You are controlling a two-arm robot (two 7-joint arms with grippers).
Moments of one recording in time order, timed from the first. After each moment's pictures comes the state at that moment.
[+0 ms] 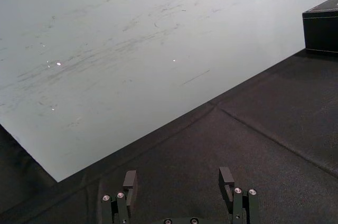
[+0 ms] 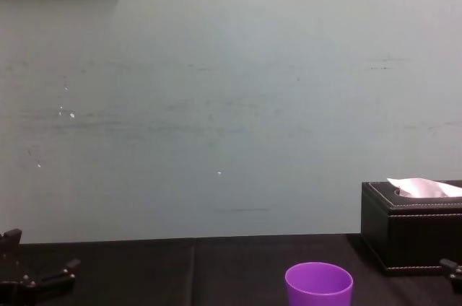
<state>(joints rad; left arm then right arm) -0.20 0.60 0.45 -1.41 -0.25 -0.12 0.03 0.20 0.60 -0.45 -1.41 0.25 -0.12 -0.03</state>
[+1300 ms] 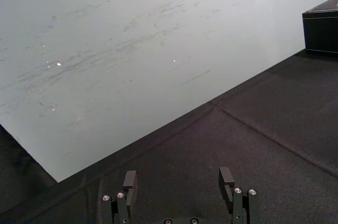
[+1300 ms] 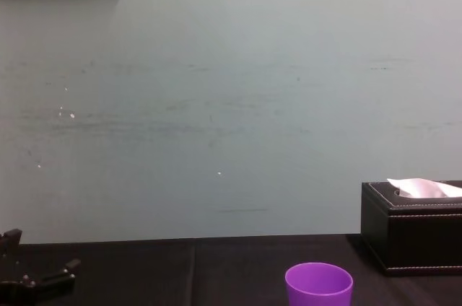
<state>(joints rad) -0.20 0.60 0.45 -1.41 -0.25 -0.12 0.03 -0.02 0.69 -0.26 -1.61 0.41 -0.13 0.09</state>
